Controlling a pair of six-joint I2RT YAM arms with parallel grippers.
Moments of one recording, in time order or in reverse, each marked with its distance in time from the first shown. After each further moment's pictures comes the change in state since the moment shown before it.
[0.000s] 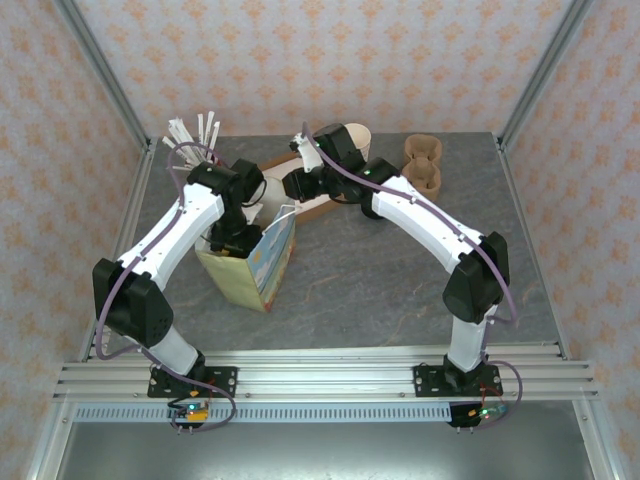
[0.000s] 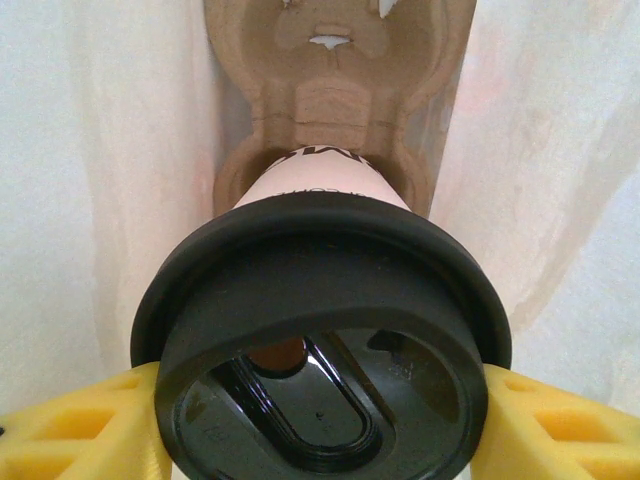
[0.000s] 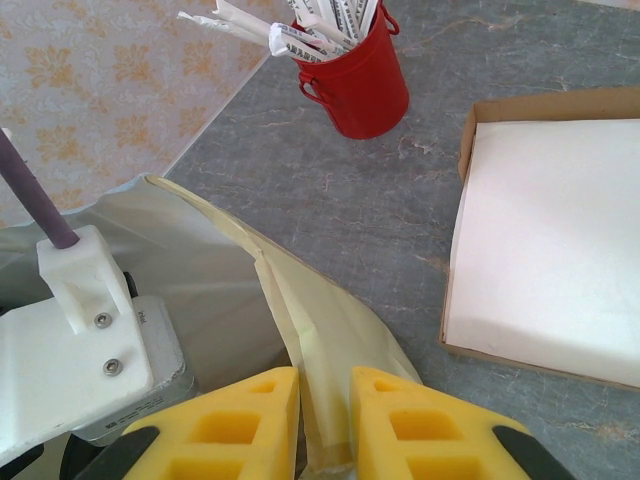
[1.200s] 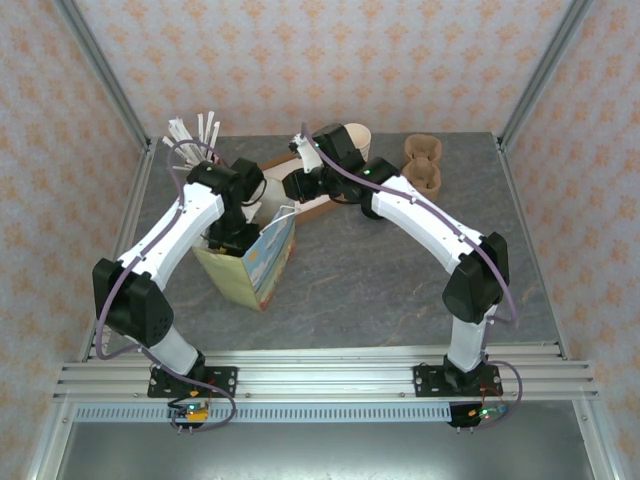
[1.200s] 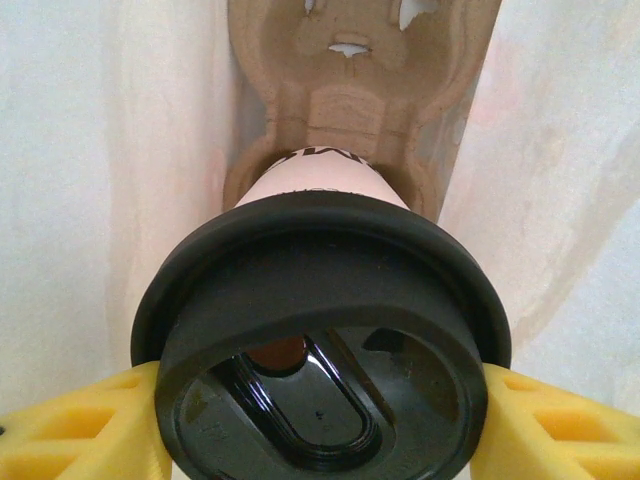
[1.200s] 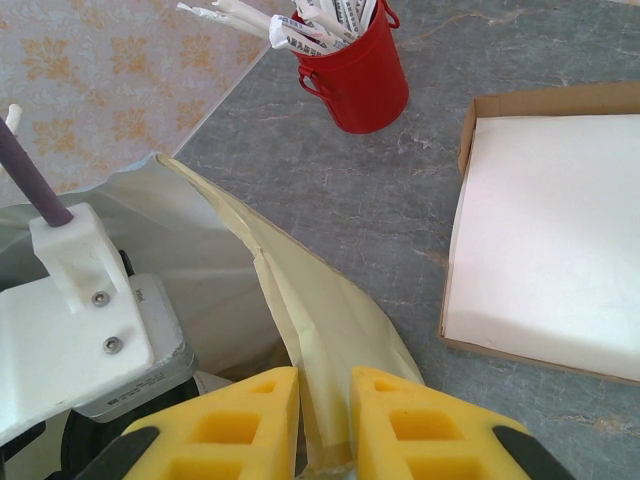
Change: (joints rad) left arm 0.000 0.000 0.006 0.002 -0.046 -0.001; right arm 0.003 0.002 0.012 -0.023 0.005 -0.007
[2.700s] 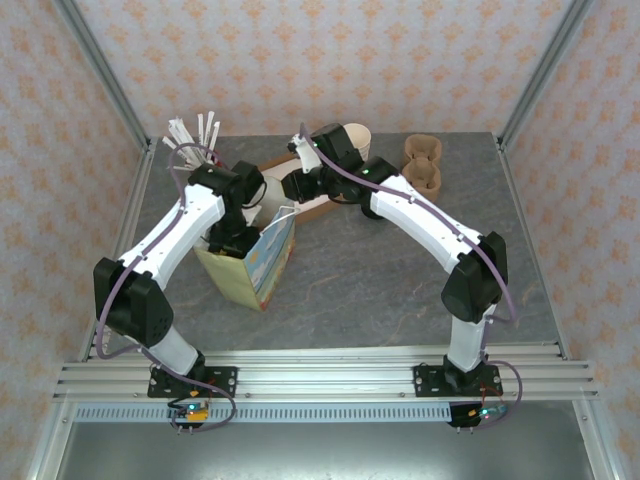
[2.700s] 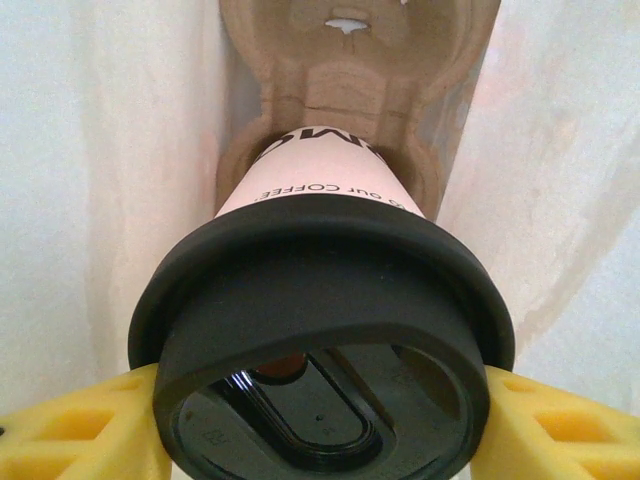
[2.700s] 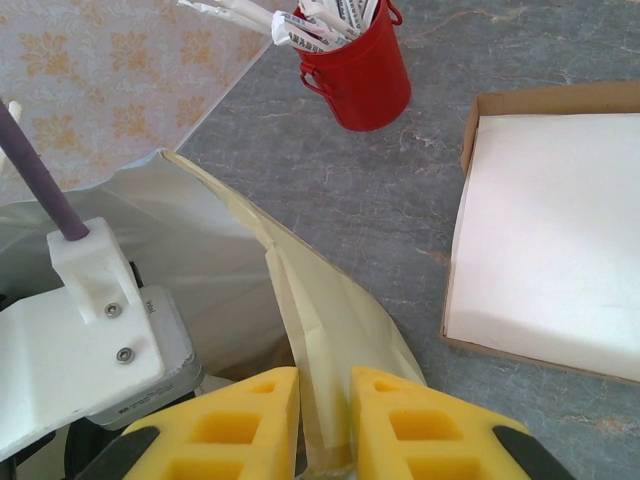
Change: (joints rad) left arm 0.000 0.006 -0.019 0.002 0.012 0.000; right arm 0.006 0.008 0.011 -0.010 0.000 -0.004
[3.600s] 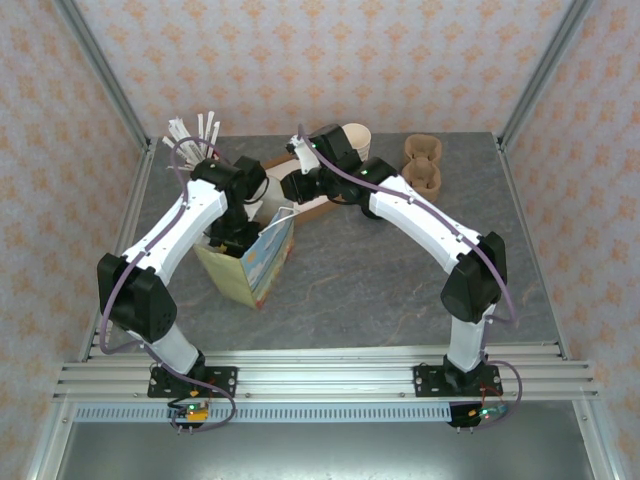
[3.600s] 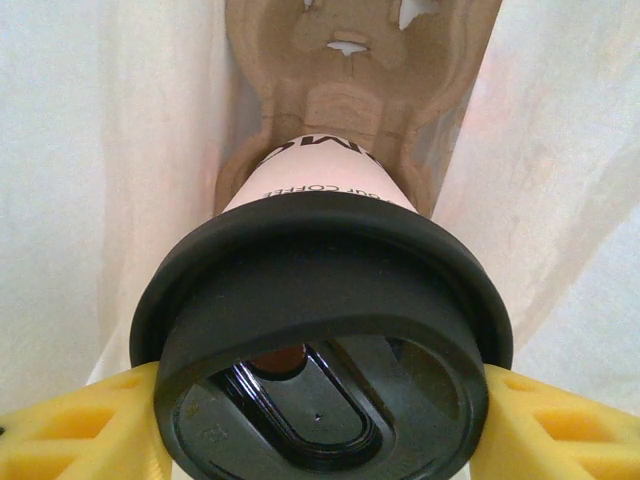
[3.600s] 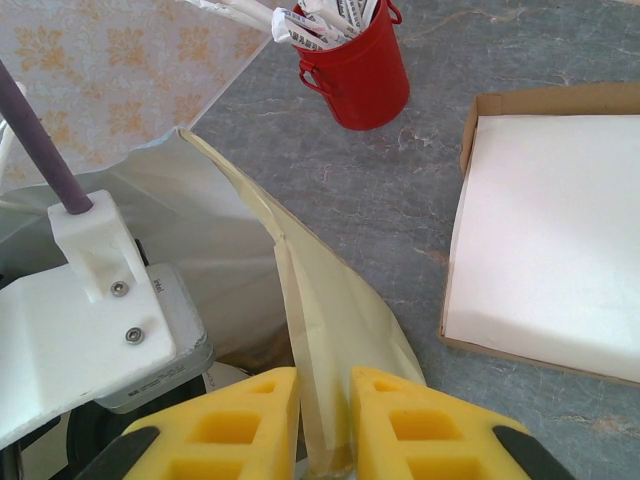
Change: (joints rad) left arm -0.006 0.029 0.052 -0.016 -0.032 0.000; right arm 0.005 0.002 0.004 -0.005 0.014 -0.007
